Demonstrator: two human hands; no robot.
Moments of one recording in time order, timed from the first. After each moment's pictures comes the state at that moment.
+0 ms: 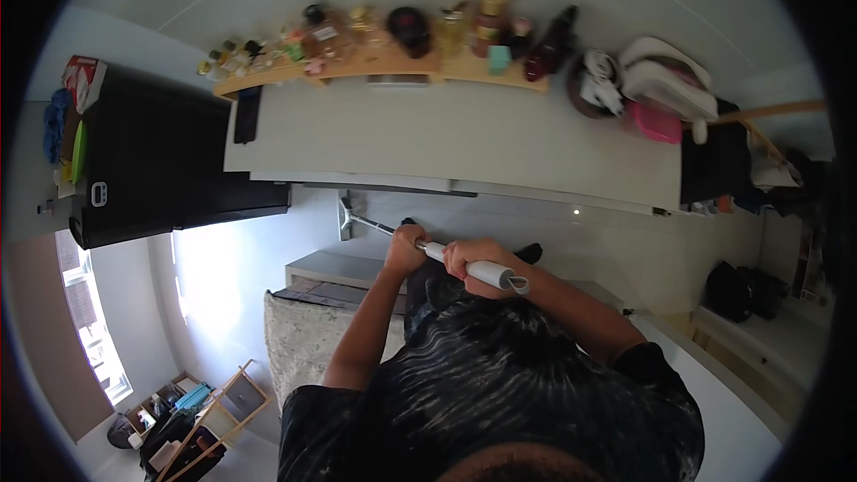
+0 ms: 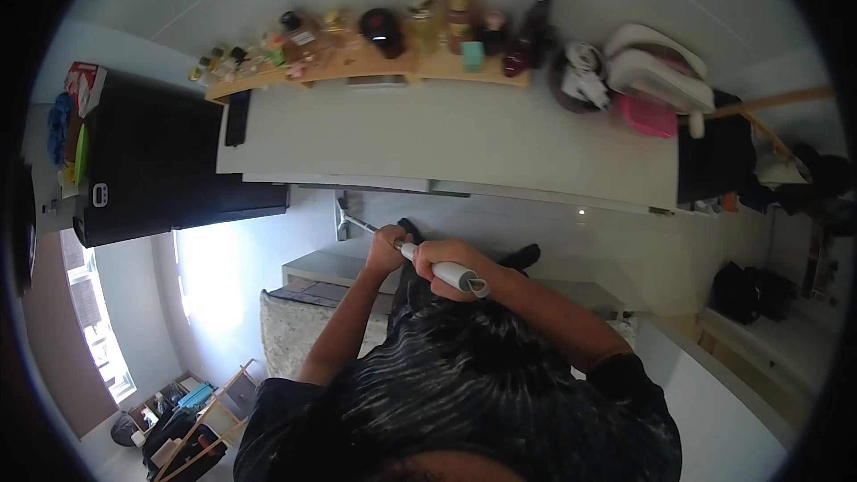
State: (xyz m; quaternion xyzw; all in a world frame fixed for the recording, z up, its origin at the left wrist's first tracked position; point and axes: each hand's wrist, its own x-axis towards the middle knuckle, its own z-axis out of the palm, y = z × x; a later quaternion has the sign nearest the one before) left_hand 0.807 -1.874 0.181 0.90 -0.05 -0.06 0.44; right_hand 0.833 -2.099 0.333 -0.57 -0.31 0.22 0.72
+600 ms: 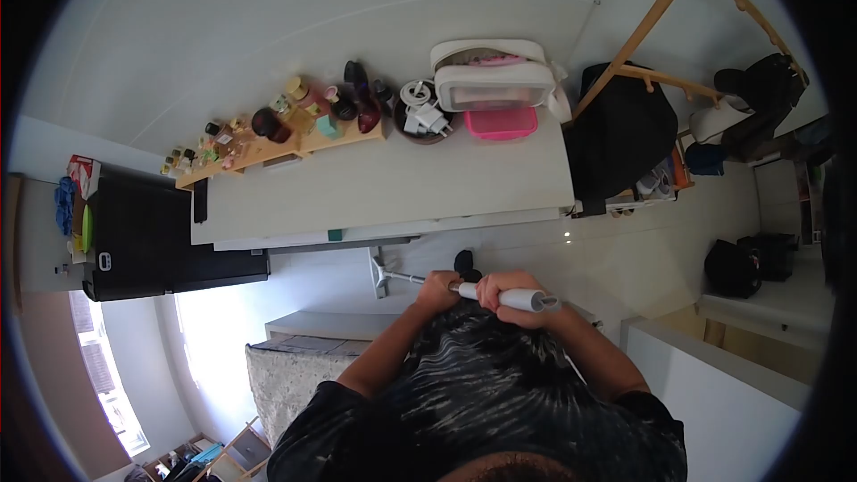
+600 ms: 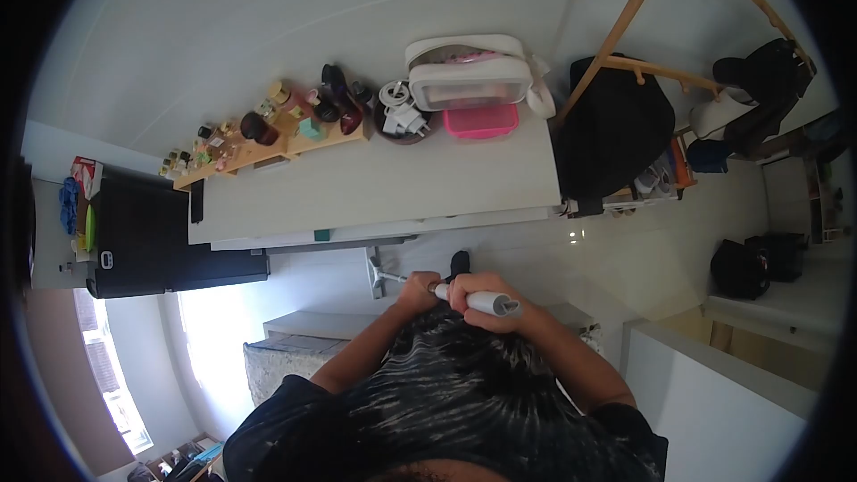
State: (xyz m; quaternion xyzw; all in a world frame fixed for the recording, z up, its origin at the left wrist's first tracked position) left_hand 0.770 -2.186 0.206 0.85 -0.21 -0.14 0.46; right_hand 0.762 -2.409 0.374 -0.58 -0.25 0.16 0.76
